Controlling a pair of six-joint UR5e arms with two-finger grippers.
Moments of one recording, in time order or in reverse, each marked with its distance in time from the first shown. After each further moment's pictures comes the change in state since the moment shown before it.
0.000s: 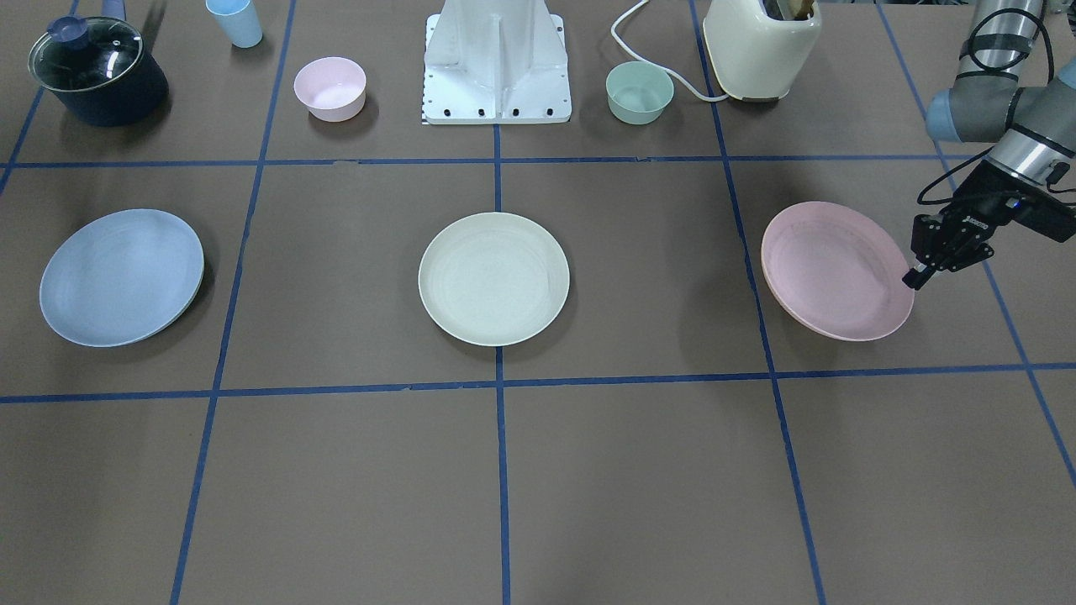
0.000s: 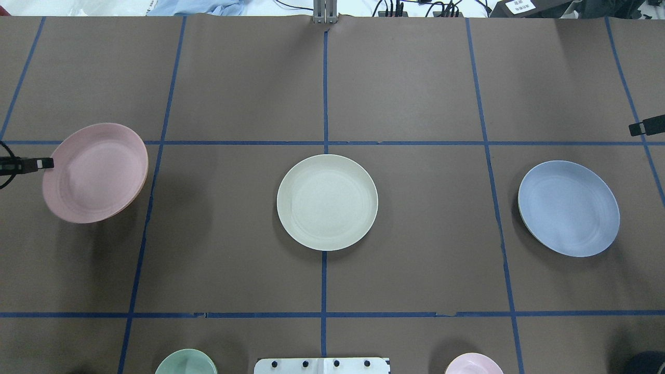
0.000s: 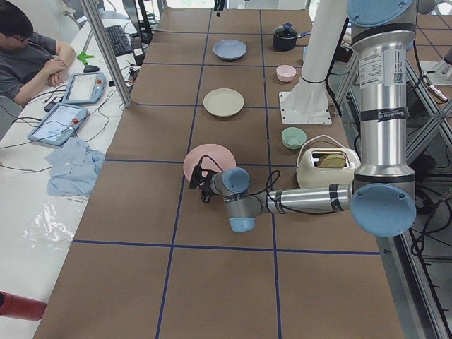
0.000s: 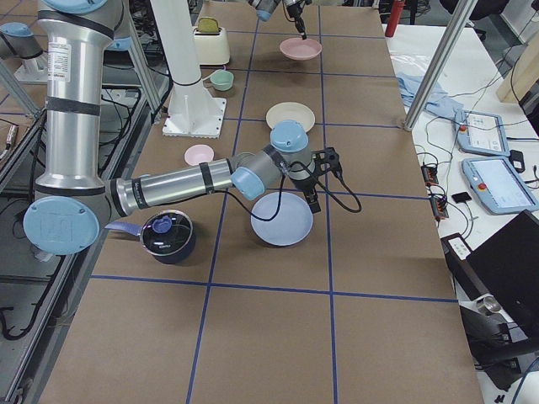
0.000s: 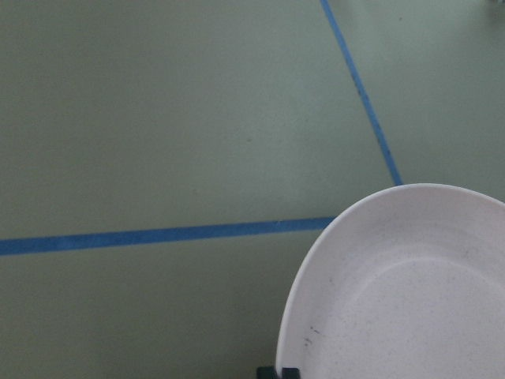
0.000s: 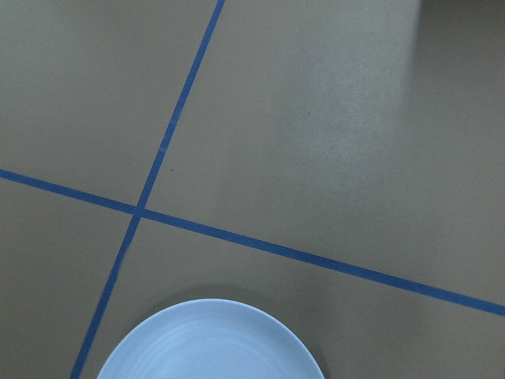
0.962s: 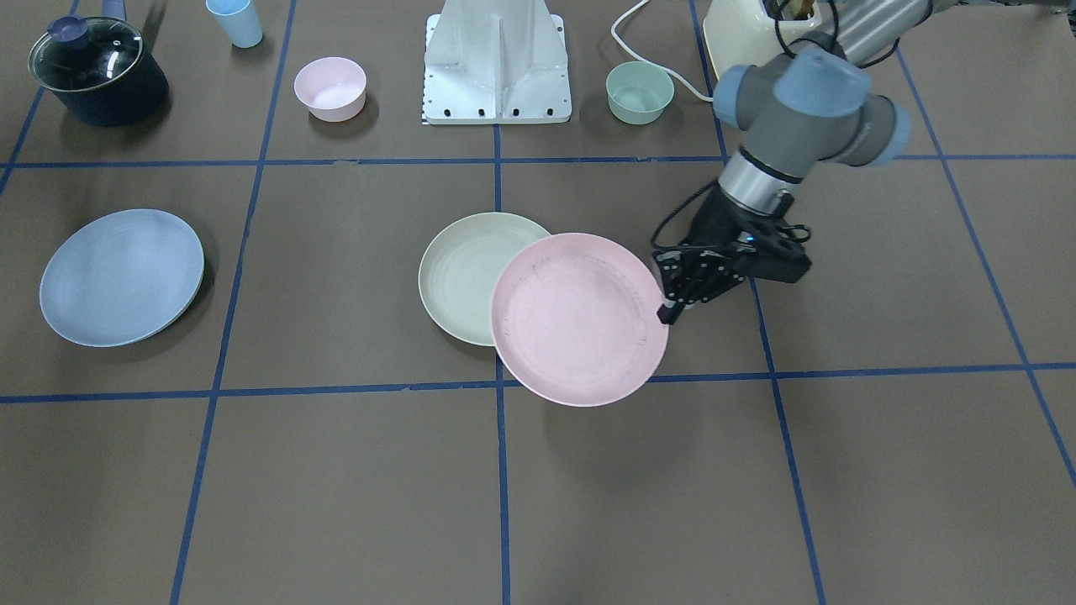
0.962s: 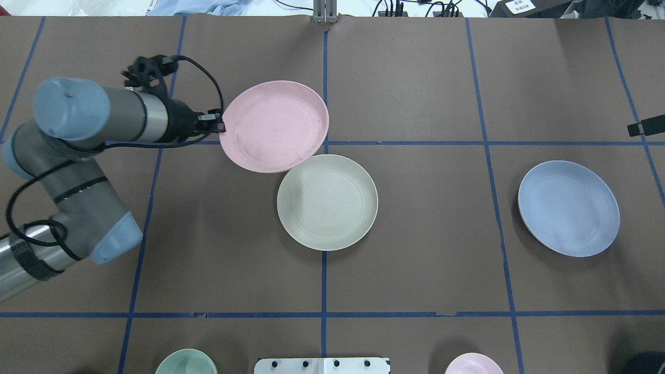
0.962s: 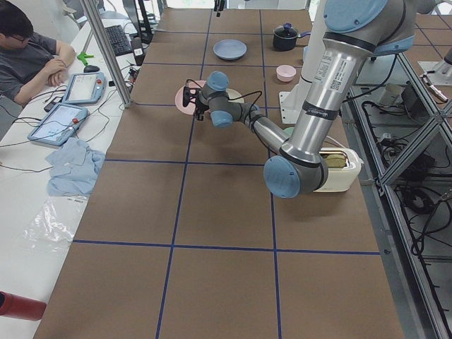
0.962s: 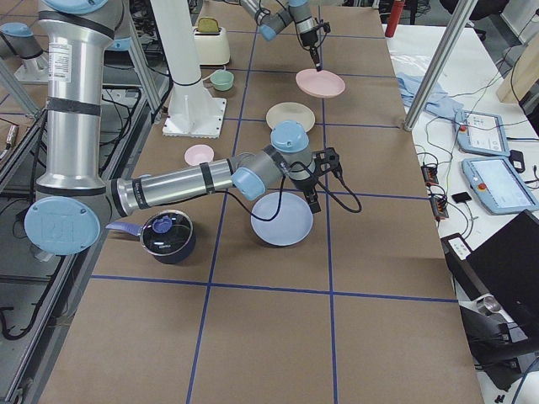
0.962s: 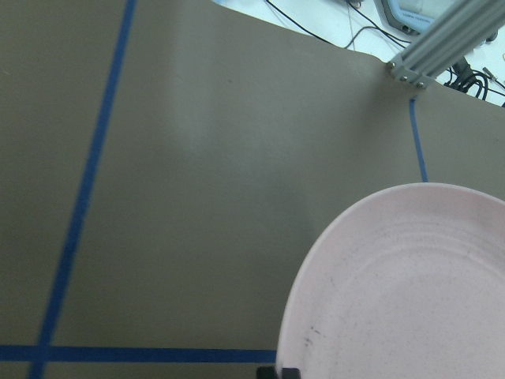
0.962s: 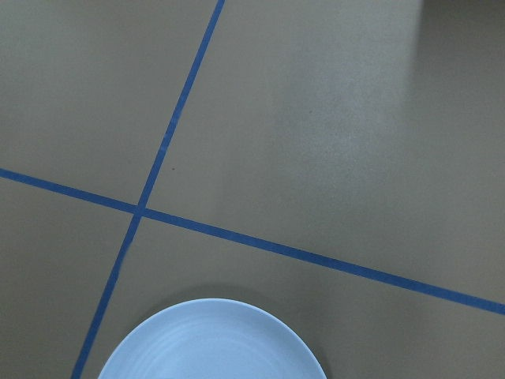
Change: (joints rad) left arm 0.327 -0.493 -0.235 0.786 0.268 -0.285; right arm -0.004 0.002 -0.003 0.000 0.001 0.005
